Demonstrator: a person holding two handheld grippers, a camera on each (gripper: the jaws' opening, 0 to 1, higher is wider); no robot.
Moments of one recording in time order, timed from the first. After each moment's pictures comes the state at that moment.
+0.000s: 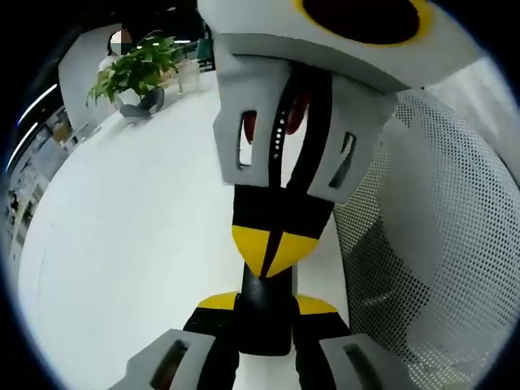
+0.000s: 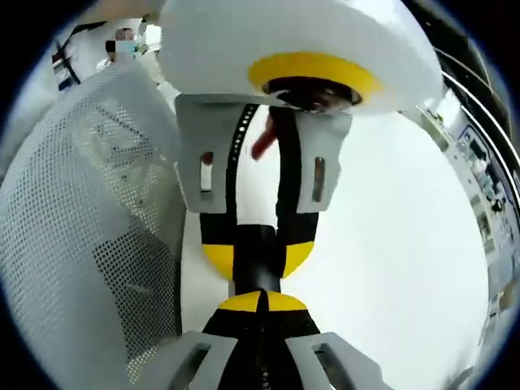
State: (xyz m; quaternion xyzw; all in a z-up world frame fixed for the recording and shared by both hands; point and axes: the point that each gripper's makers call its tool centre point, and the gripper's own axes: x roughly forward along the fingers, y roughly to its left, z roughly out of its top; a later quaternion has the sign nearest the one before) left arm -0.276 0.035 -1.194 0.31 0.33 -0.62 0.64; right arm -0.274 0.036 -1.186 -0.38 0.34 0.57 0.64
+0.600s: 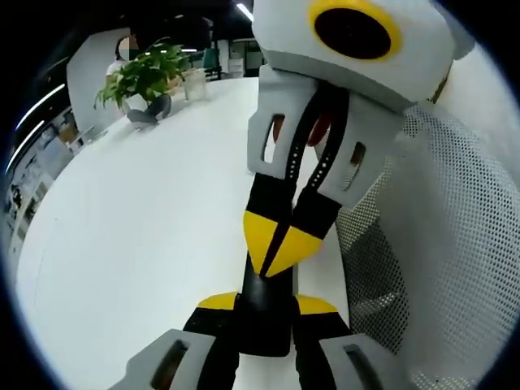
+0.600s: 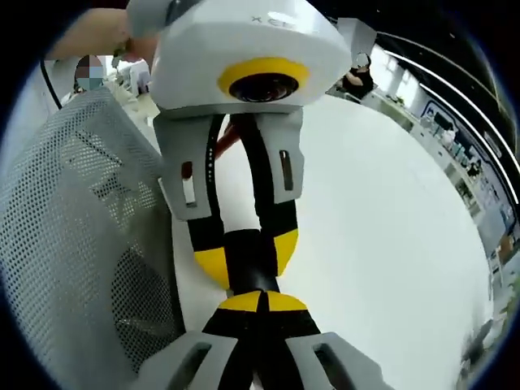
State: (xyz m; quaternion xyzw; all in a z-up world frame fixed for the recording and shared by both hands) left arm -0.276 0.036 -1.192 0.29 0.32 -0.62 0.66; right arm -0.274 0.036 -1.183 -0.33 0.33 0.54 0.70
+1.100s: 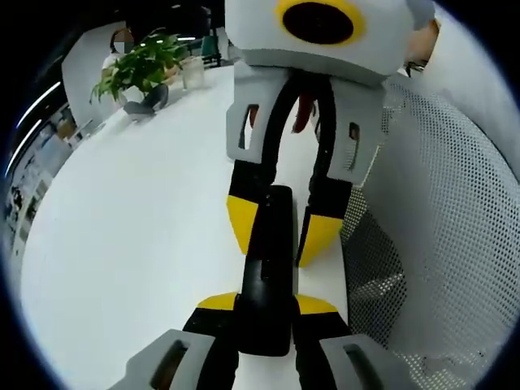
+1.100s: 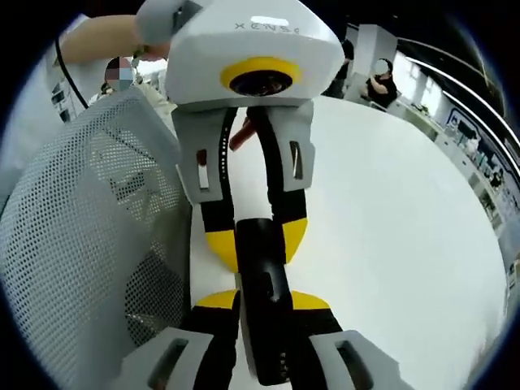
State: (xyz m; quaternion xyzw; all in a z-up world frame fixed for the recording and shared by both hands) left arm -0.276 0.032 -1.194 0.32 0.35 -0.60 0.65; right arm -0.280 0.017 -1.186 -0.30 0.33 0.59 0.67
